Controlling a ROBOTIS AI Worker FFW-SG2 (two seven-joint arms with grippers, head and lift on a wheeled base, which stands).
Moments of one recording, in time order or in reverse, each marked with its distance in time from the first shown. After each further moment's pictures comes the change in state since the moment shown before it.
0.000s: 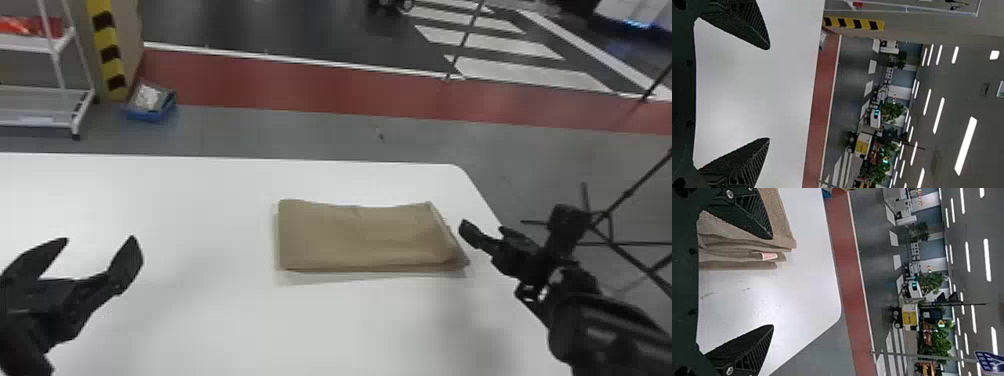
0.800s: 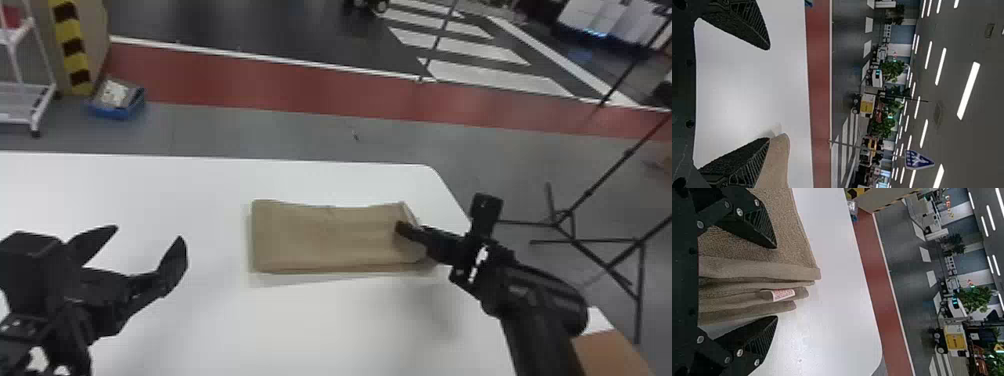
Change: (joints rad) left arm -0.055 0.001 -0.191 0.023 -0.126 -0.001 -0.008; right arm -0.216 -0.040 0.132 0.313 0.004 0.066 0.058
